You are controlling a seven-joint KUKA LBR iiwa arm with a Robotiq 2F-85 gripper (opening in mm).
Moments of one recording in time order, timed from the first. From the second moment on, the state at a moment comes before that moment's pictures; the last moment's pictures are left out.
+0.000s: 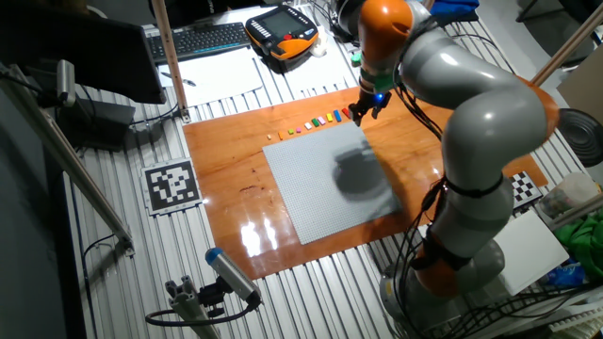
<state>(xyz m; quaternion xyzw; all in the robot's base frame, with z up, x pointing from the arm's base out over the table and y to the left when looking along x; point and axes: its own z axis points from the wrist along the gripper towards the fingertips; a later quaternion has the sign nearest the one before) 0.515 0.000 0.236 0.10 -0.99 0.03 0.09</state>
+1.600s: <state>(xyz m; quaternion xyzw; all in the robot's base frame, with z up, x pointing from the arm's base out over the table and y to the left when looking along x) 0.515 -0.007 0.237 0.15 -0.99 0.03 0.07</state>
